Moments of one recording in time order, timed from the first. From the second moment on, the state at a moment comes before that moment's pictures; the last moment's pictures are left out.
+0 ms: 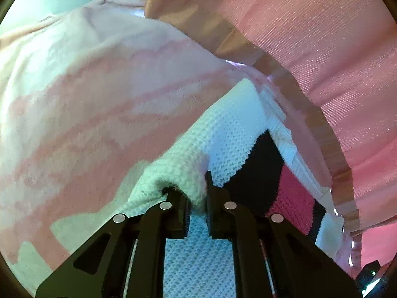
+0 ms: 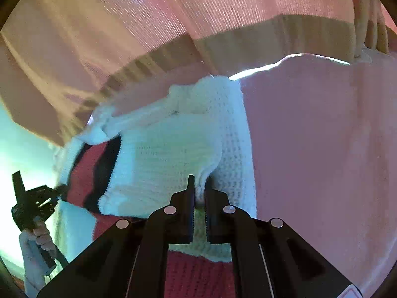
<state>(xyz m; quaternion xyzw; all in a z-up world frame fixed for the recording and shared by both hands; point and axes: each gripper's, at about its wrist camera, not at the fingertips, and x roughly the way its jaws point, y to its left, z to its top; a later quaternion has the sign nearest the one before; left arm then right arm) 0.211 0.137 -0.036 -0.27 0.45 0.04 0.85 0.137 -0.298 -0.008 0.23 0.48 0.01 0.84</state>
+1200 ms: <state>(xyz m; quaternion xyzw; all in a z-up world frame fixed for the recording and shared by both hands) 0.217 0.135 -0.020 -0.27 0.50 0.00 0.82 0.119 -0.316 -0.005 0.29 0.48 0.05 0.83</state>
